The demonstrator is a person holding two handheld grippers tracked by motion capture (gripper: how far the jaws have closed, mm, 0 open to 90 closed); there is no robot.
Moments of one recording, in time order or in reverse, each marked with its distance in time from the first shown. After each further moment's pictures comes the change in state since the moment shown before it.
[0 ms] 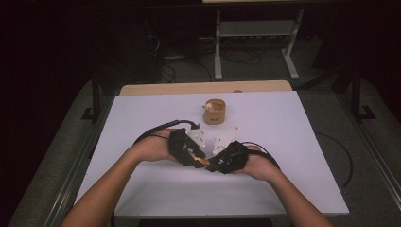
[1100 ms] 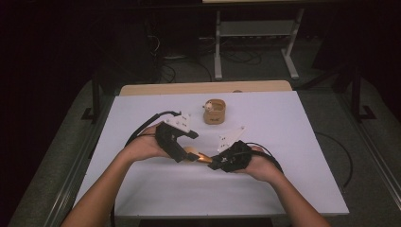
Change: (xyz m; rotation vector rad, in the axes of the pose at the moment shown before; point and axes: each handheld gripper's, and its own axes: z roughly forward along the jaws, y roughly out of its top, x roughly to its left) left arm 0.007 -0.036 -0.026 -0.267 0.147 -0.189; right arm -0.004 -0.013 -0.003 -0.037 -0.046 0.053
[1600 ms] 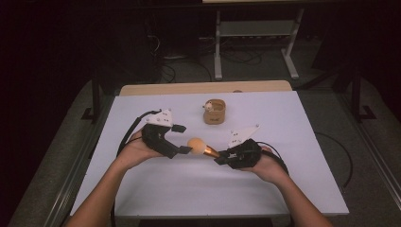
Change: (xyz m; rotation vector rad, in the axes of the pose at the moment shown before) left arm -0.001 -0.029 -0.021 -0.166 0.149 -0.149; right arm -0.001 -0.013 -0.021 -0.082 -0.067 0.108
